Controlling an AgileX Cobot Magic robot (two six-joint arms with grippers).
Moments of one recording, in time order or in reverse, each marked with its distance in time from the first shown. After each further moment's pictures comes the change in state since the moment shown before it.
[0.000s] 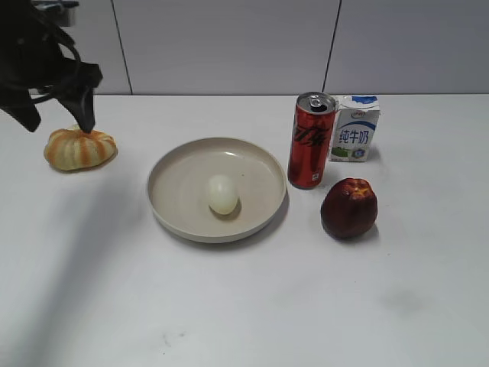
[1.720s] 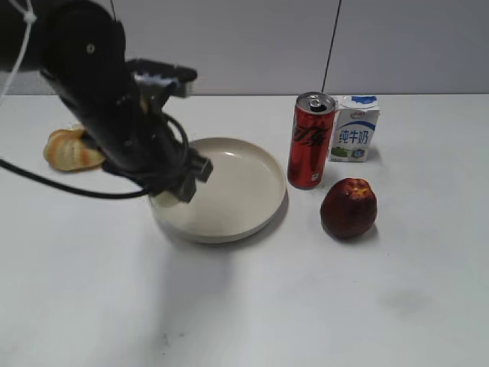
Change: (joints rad) left arm -0.445 -0.136 0.390 0.075 -0.445 -0.137; right arm 0.000 0.000 0.000 0.000 0.000 0.000
